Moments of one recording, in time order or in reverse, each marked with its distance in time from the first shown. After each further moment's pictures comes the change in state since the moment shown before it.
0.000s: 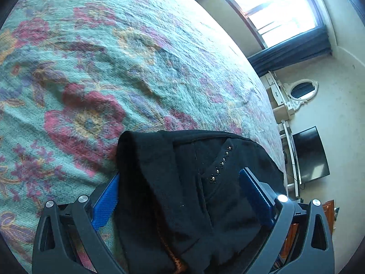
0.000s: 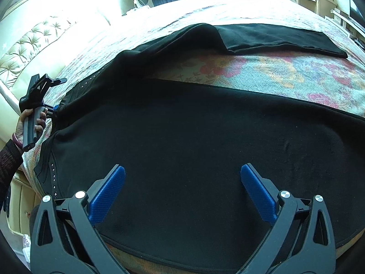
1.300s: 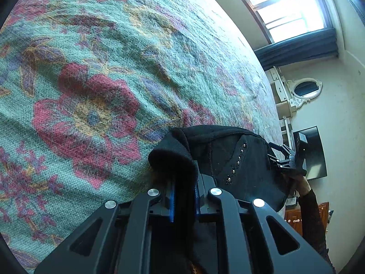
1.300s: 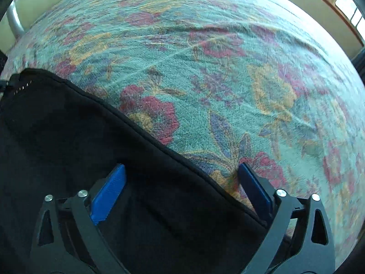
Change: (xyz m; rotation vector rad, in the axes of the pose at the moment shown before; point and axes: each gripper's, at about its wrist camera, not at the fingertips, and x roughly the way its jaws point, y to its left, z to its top) left arm 0.037 0.027 0.022 -0.069 0.087 -0.008; right arm 0.217 -0.006 0.301 -0.659 0.328 0.021
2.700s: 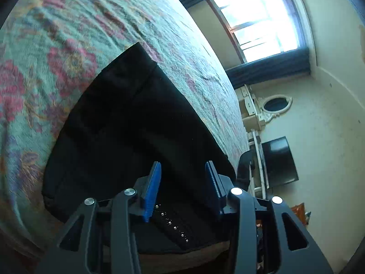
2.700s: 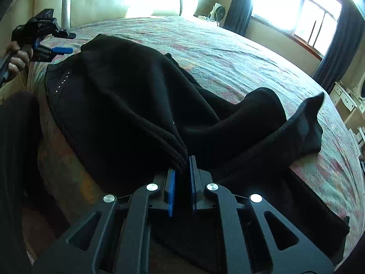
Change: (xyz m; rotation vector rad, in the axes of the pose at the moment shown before) left arm -0.072 -0.049 -0.189 -0.106 -0.166 -0.208; right arm -0.143 0.233 -0.323 0.010 -0.400 -0.207
